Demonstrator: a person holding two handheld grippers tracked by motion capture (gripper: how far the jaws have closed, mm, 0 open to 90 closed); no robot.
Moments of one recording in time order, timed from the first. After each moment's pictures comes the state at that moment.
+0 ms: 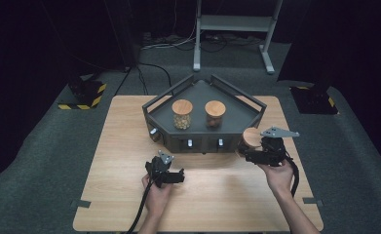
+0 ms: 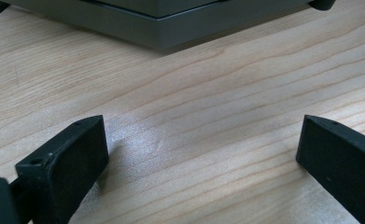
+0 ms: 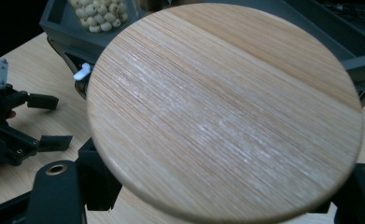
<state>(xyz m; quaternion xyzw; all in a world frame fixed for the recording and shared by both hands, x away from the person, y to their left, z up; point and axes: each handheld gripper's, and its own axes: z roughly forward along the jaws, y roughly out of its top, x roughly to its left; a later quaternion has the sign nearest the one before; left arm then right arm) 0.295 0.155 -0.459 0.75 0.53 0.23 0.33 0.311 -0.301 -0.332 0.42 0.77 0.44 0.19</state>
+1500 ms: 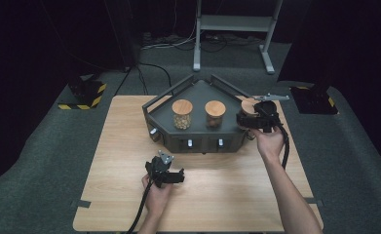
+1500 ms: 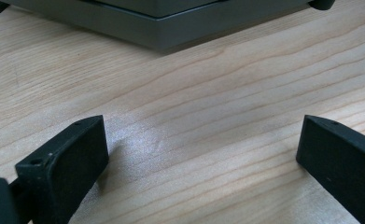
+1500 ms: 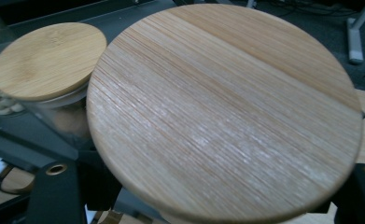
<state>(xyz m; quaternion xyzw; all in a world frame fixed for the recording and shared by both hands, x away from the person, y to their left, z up) 0.295 0.155 -0.459 0.75 0.53 0.23 0.33 0.384 -0.253 -0.285 0.49 0.75 0.38 0.24</state>
